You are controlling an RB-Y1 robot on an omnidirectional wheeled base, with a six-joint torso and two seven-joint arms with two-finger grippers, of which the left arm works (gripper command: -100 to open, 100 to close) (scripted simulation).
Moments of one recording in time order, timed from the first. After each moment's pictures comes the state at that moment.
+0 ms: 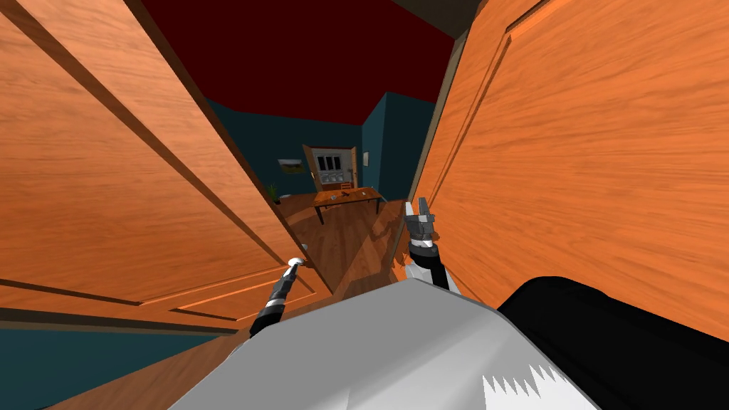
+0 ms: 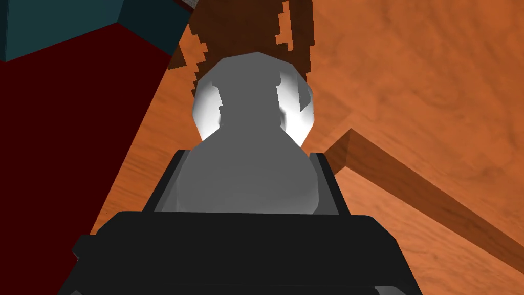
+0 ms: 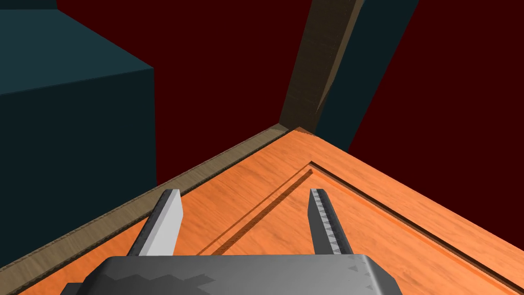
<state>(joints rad) 0.02 0.31 0.14 -0.64 -0.12 -0.96 -0.62</state>
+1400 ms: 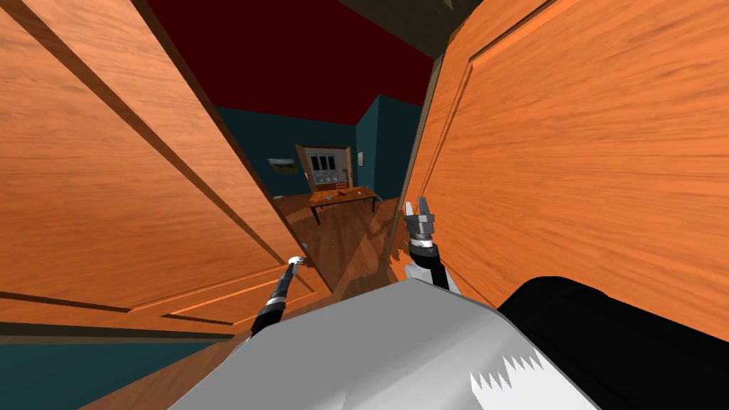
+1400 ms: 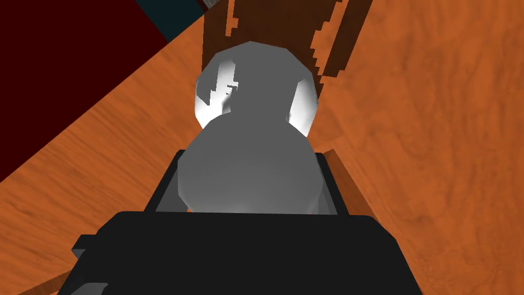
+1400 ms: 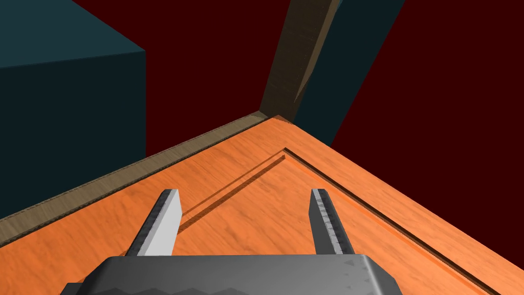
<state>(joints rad) 0.00 0.31 0.10 -0.64 -0.02 -0.94 -0.30</state>
